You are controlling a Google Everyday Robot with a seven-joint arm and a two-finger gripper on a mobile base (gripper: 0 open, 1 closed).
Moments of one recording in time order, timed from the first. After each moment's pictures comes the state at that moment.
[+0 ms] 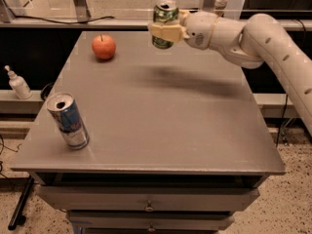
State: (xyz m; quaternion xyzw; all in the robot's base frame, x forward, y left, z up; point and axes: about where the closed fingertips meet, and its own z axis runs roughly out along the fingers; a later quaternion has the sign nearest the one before) arm 0.706 -0.026 0.981 -0.40 0.55 0.37 0.63
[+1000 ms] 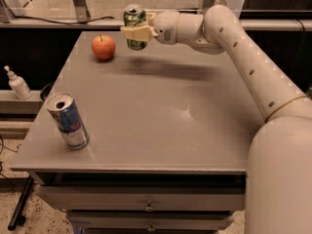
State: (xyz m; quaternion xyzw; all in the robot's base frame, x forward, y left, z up) arm 0.760 0.063 0.949 -0.45 0.56 0.40 0.58
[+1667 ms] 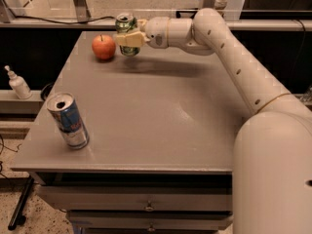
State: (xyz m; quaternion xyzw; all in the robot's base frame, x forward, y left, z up) arm 0.764 0.088 0.924 -0.47 0.56 0.41 0.55
